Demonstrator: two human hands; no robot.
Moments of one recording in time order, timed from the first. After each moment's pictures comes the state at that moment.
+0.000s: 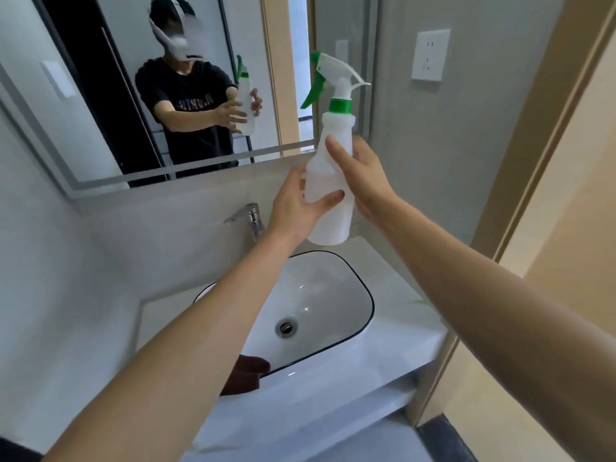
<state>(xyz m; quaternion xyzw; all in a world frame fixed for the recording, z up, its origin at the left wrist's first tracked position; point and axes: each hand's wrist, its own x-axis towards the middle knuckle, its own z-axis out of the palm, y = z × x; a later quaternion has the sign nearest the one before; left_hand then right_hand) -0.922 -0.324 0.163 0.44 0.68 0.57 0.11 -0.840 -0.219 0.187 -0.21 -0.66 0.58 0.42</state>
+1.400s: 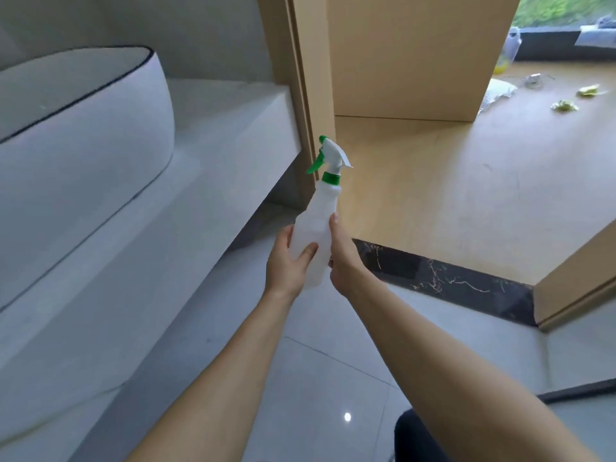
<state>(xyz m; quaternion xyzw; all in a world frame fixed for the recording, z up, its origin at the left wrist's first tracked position) -0.765 -0.367 -0.436 0.57 0.63 0.38 0.36 -0.657 -0.343 -0.447 -0.53 -0.23 0.64 0.50</state>
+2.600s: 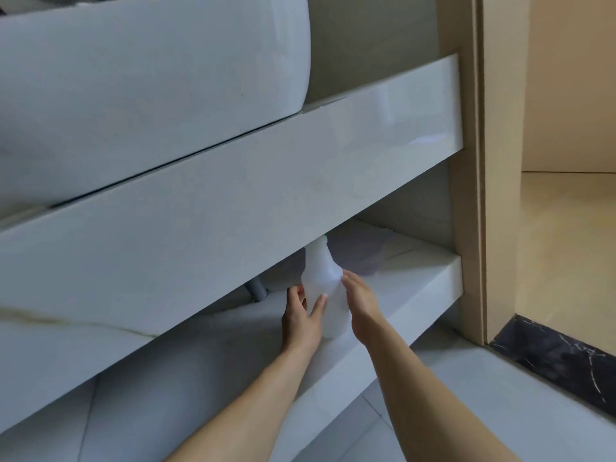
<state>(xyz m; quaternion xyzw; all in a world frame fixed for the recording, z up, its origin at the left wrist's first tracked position) -0.922 -0.341 -0.610 0.40 0.76 0.49 0.16 -0.830 -0.267 -0.616 -0.36 -0.42 0.72 0.42</state>
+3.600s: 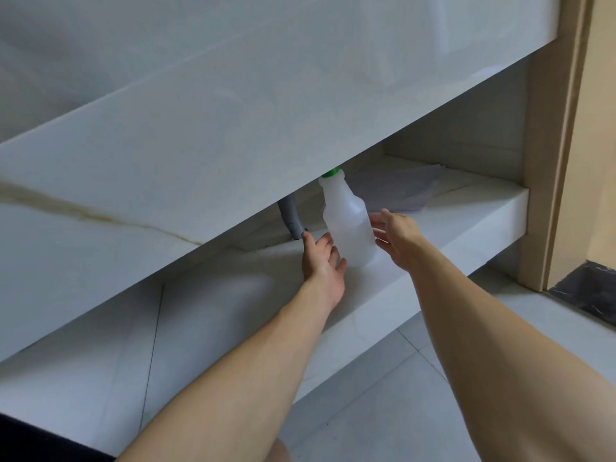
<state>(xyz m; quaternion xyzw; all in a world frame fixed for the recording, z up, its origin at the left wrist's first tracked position) -0.934 -0.363 -0.603 0.12 0.53 0.72 0.44 -0.847 -0.253 -0.629 -0.38 -0.45 0.73 0.34</state>
